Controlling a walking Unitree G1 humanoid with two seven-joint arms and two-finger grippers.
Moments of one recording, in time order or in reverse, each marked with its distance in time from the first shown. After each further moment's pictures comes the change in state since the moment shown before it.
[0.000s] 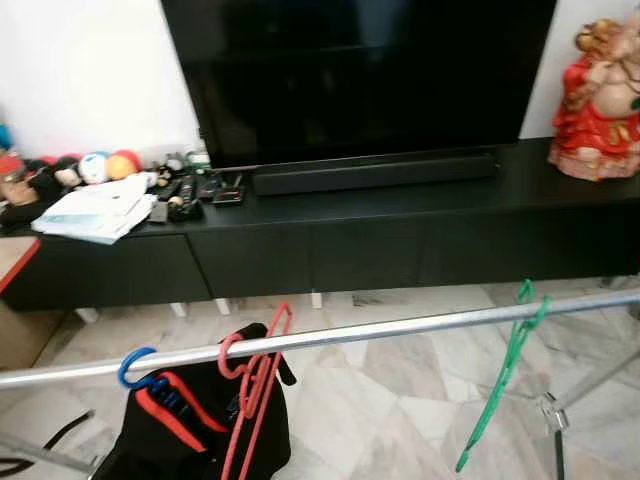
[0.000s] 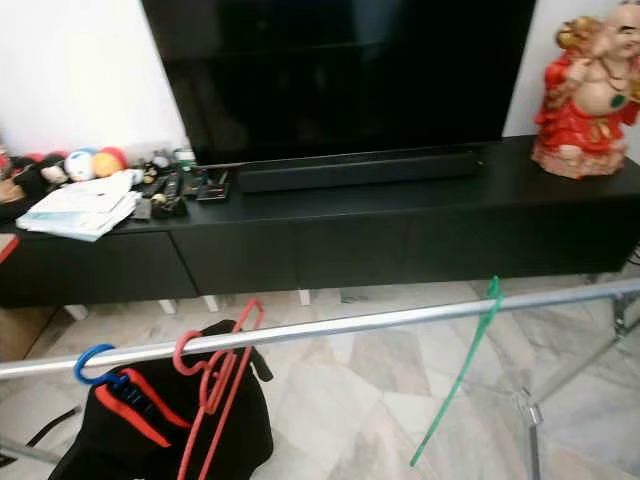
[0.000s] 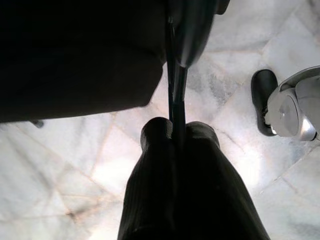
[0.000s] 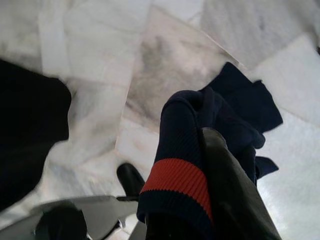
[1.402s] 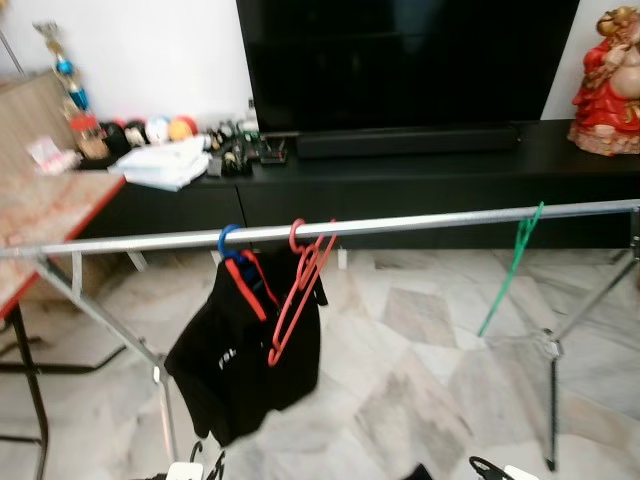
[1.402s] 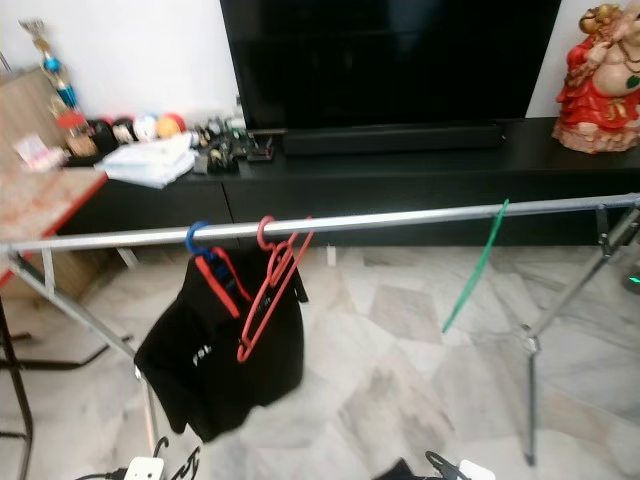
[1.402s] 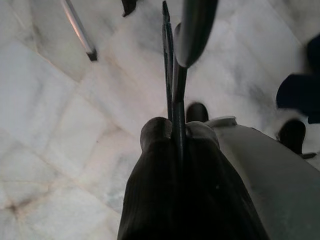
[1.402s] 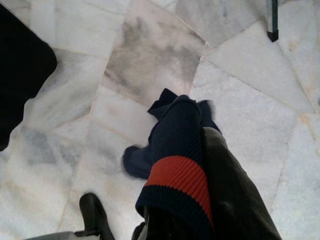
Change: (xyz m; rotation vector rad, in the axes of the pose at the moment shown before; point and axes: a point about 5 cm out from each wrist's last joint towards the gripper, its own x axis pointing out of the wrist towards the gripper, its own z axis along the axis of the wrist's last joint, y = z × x) left arm 0.006 -0.048 0.050 -0.078 -0.153 -0.083; right arm 0.006 0.001 0.049 -0.028 -0.141 -0.016
